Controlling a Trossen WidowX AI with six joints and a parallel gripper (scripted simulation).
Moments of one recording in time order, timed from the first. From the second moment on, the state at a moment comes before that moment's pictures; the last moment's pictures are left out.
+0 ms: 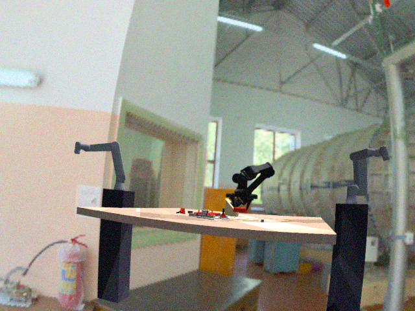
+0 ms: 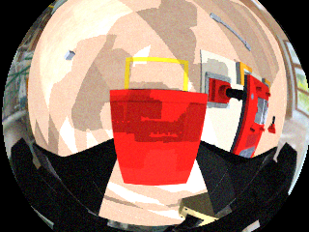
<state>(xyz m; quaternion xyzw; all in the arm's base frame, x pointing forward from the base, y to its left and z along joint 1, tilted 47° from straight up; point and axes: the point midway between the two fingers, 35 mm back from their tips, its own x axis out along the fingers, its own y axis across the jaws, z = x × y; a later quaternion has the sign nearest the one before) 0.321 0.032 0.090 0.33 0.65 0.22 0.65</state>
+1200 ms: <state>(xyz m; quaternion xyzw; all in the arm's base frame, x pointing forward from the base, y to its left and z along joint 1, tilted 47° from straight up) 0.320 0.050 0.074 0.33 0.64 0.23 0.65</state>
